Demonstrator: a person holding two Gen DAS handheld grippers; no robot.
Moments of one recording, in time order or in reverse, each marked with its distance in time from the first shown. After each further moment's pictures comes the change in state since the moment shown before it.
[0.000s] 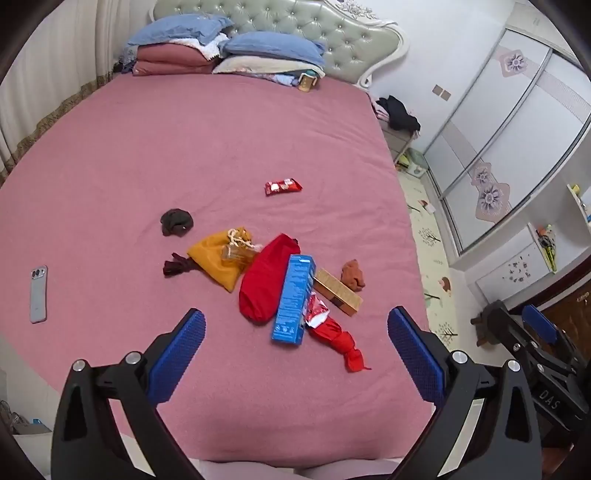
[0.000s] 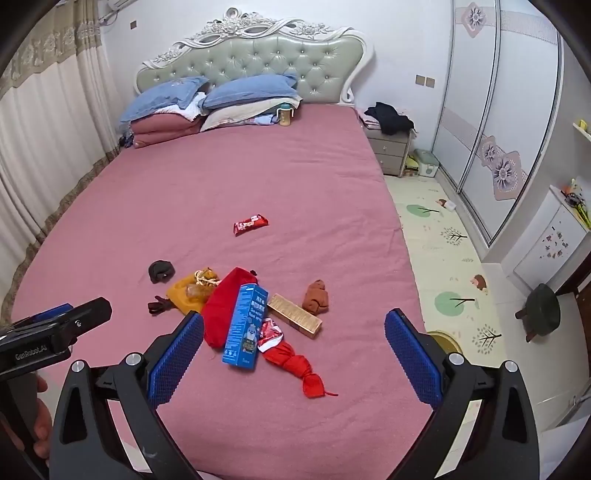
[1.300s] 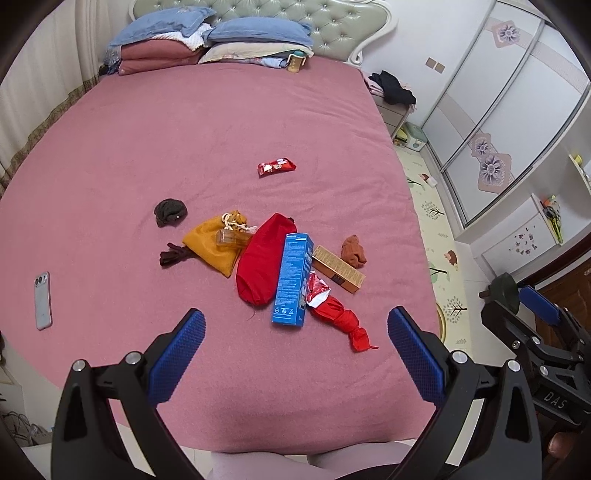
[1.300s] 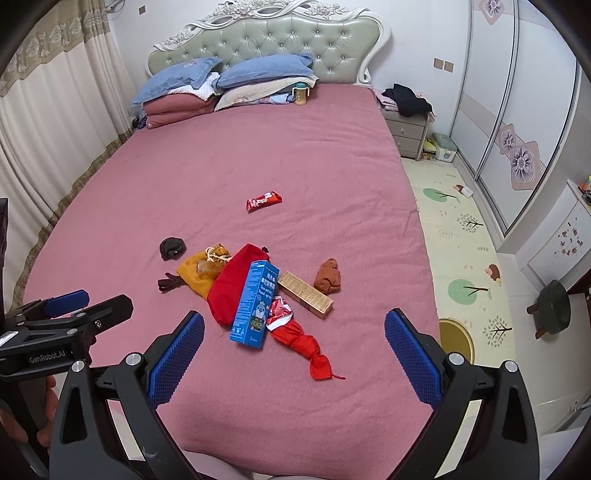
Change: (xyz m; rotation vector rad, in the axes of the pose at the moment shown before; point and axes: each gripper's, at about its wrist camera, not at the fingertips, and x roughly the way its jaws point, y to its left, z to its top) left arm 0.011 -0.013 -0.013 0.045 0.066 0.031; right arm 0.010 -0.015 -0.009 -0.019 0.085 0.061
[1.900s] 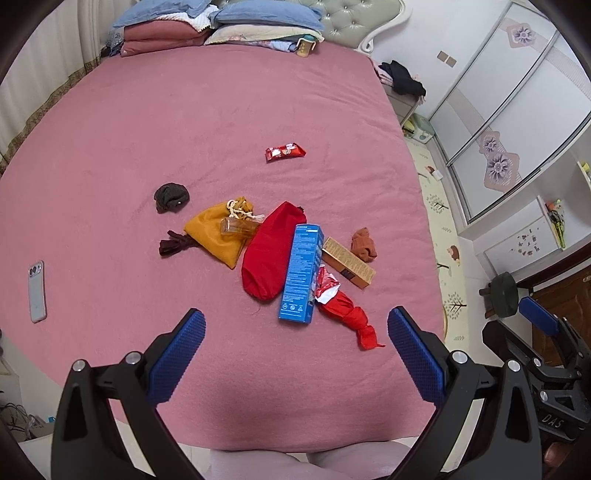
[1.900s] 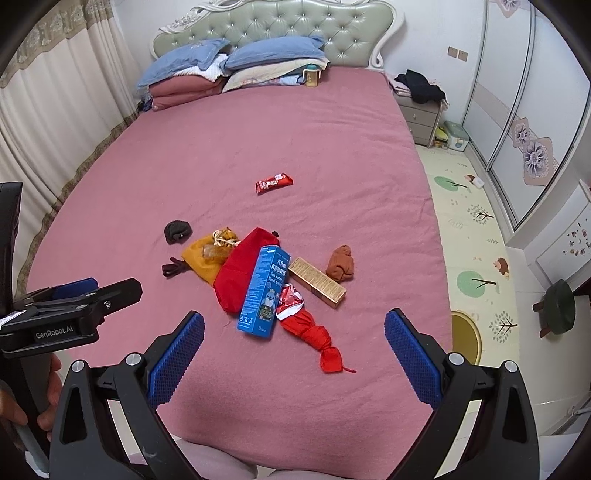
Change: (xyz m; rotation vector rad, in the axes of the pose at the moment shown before) left arm 0.028 0.020 0.013 -0.032 0.070 -0.004; right arm 0.027 0.014 0.005 -0.024 0.083 0.029
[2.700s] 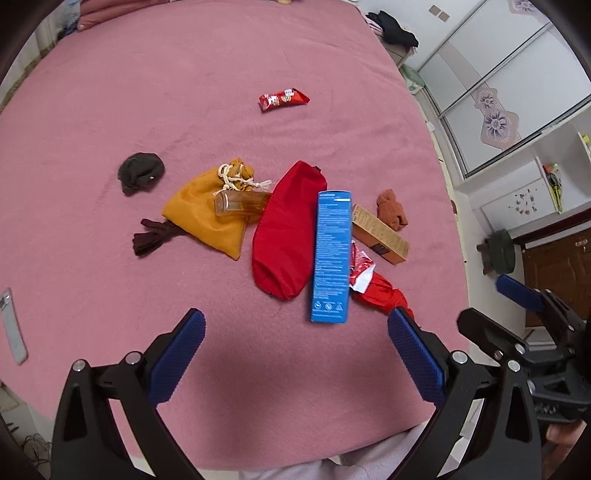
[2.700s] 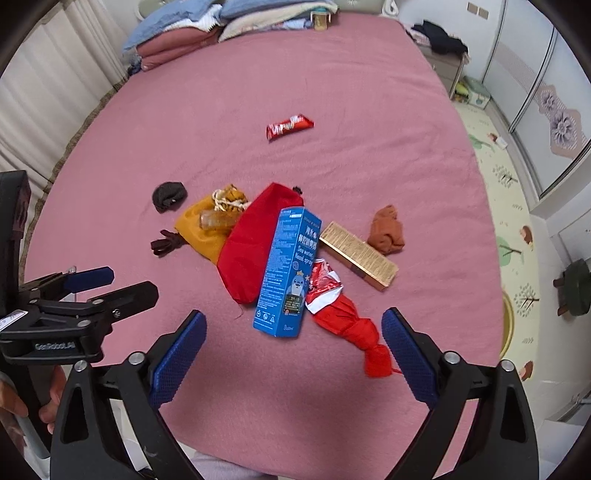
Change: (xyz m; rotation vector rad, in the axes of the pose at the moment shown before) left arm 0.123 0.064 0.034 0.081 0.197 -0.092; right arm 0.135 0.036 0.012 0.041 0.206 0.037
